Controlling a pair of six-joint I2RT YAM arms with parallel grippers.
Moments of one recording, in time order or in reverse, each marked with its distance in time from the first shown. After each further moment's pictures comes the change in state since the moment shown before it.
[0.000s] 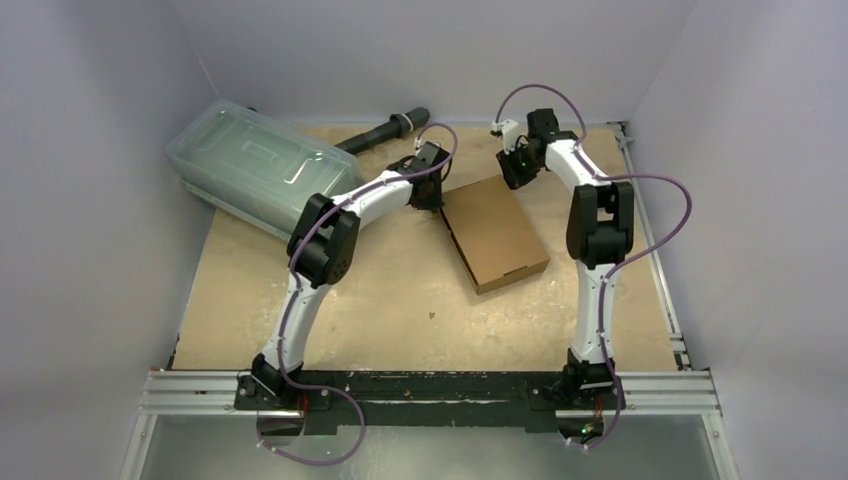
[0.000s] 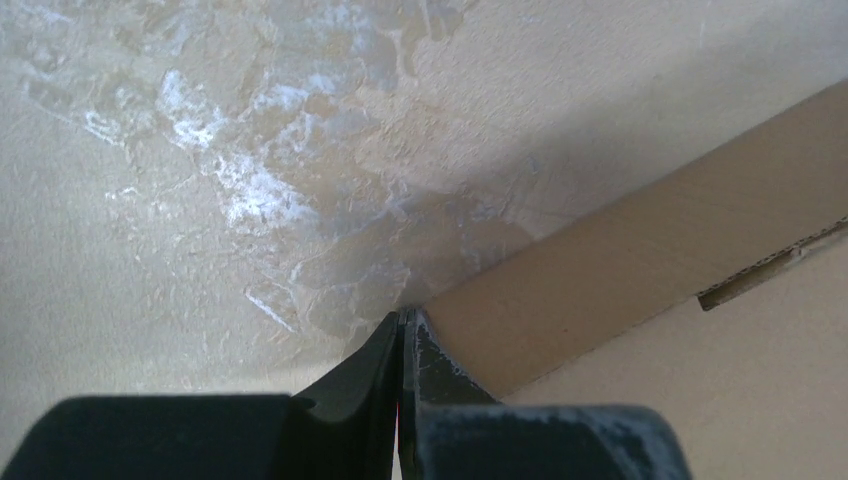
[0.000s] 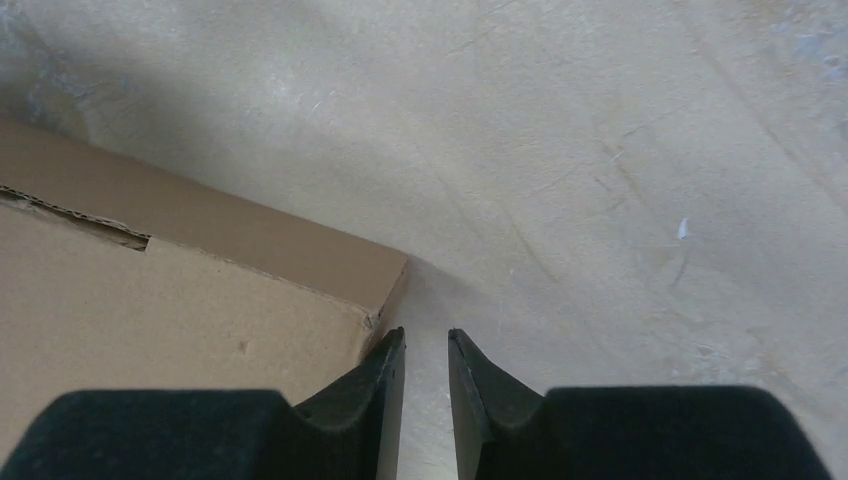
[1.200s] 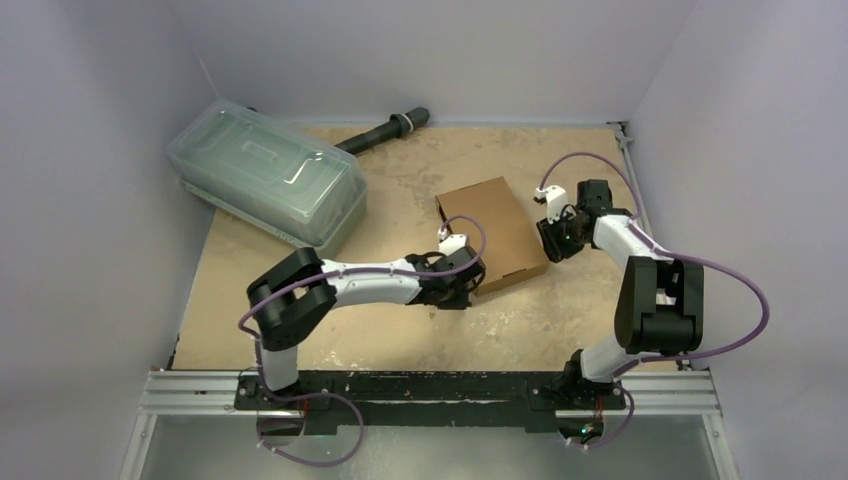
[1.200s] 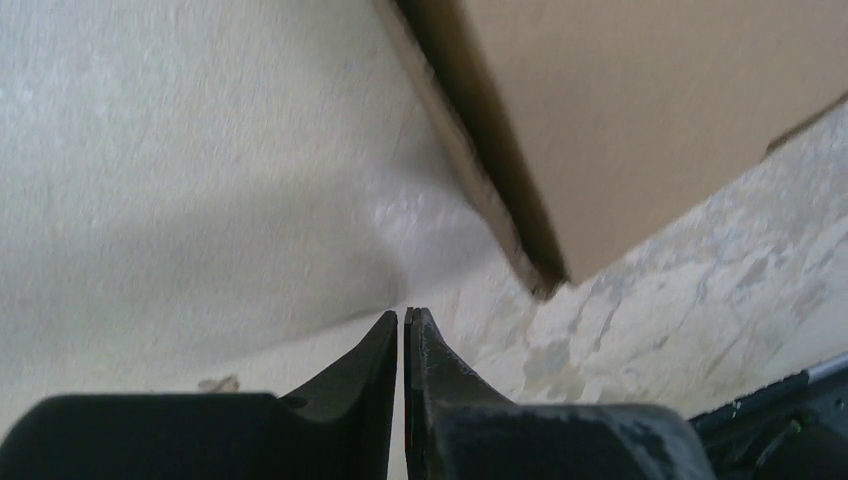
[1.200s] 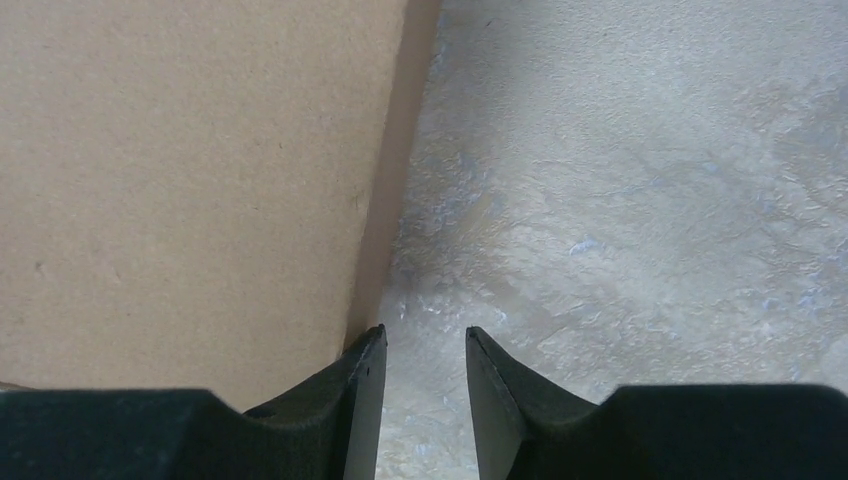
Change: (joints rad) left arm -0.478 -0.512 -0.746 0.144 -0.026 -0.435; right arm -0.170 -0.737 -0.977 0.177 0.052 -0.063
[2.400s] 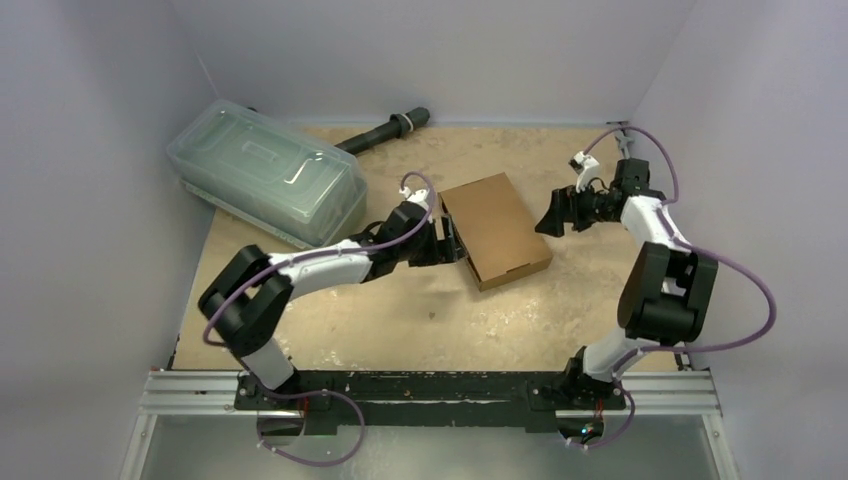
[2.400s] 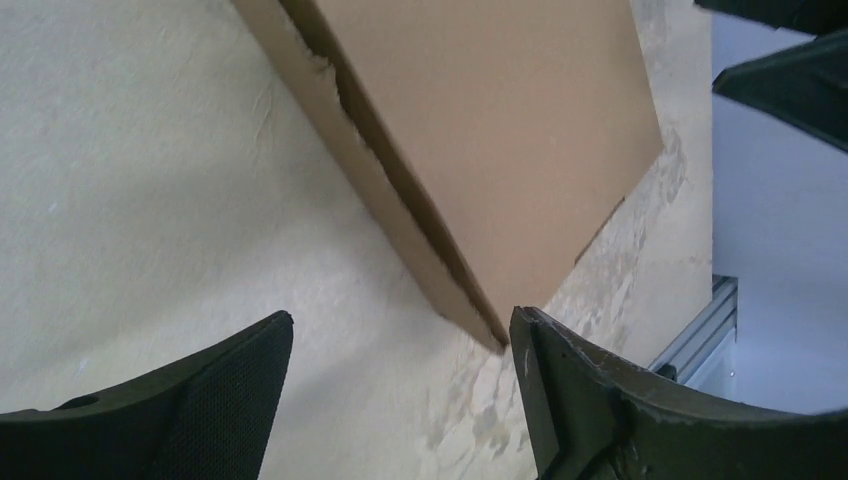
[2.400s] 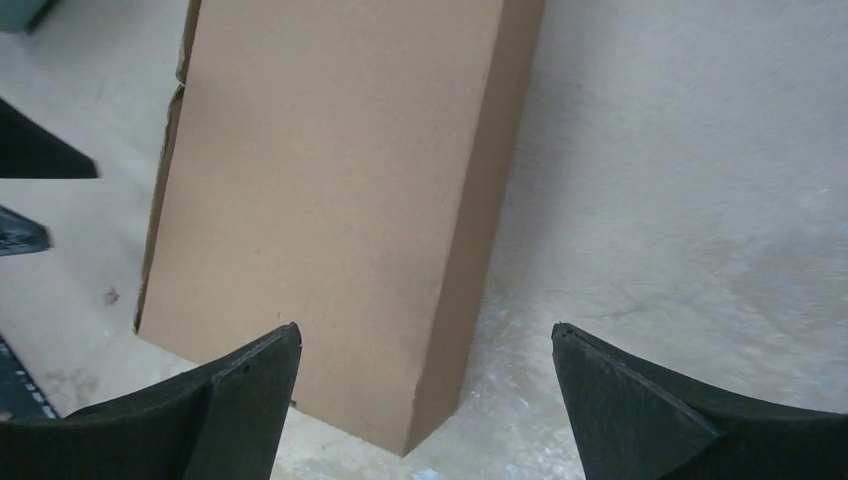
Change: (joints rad) left arm 0.292 -0.223 -0.209 0.393 0.237 0.173; right arm -0.183 0.033 0.191 -0.065 -0.473 0.070
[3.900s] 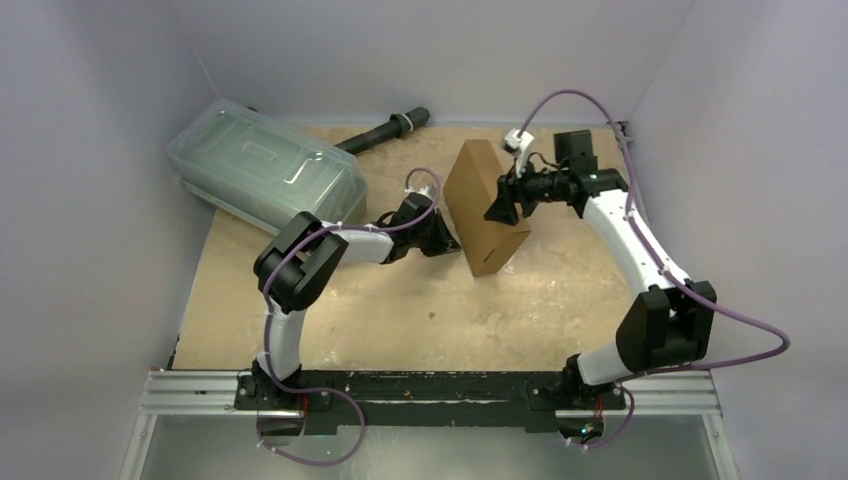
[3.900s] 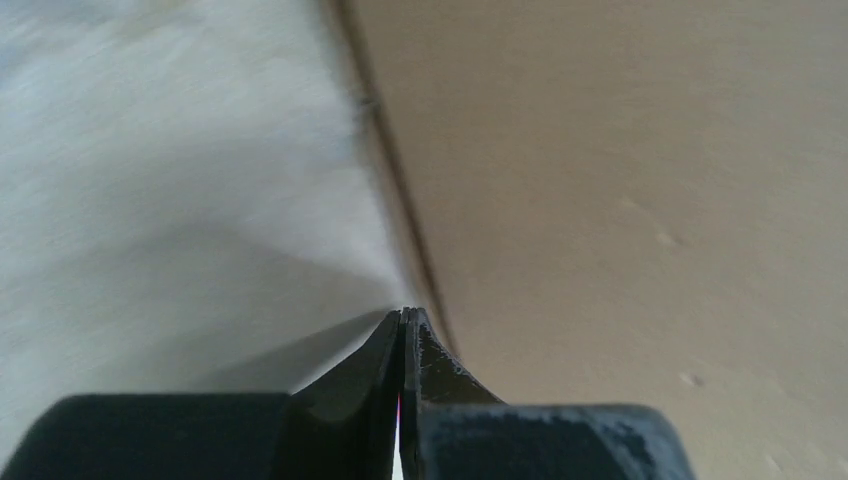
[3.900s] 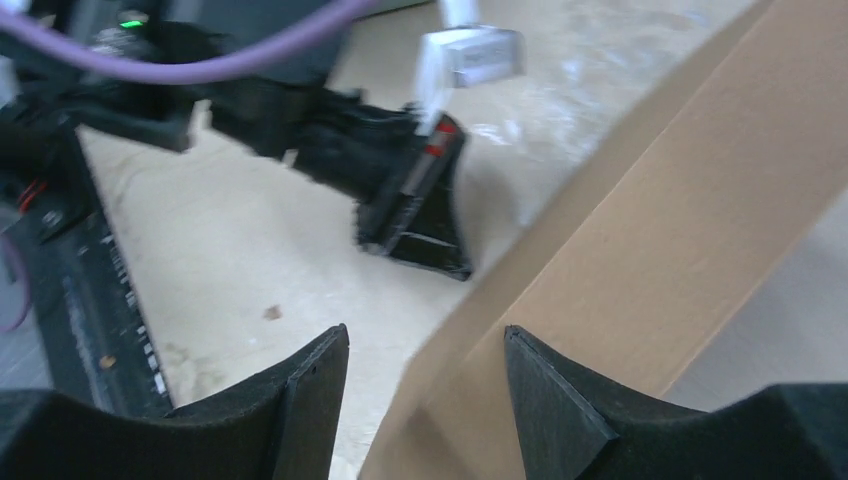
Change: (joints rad) left arm 0.106 0.423 0.211 0.213 0.151 -0.124; right arm 0.370 -0.109 0.174 -0.054 -0.001 0.089
